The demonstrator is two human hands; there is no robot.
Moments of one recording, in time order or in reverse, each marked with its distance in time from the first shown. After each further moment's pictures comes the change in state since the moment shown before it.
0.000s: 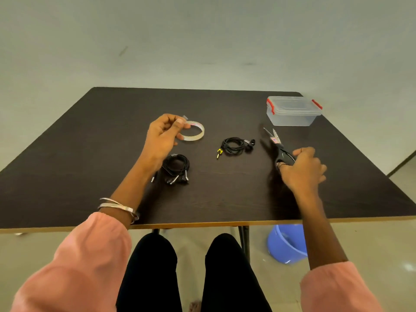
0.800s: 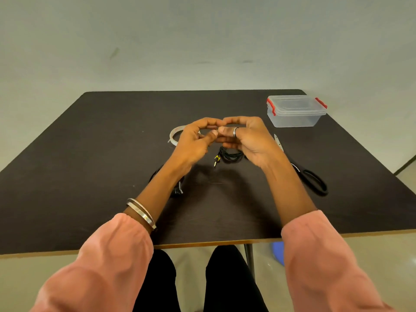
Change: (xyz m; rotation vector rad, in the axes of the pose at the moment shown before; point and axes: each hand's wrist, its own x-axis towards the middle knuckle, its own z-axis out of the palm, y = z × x) left_hand 0.012 0.014 0.068 0.054 -0.208 0.015; right_hand 0.025 -0.101 0.034 0.905 -0.717 -0.164
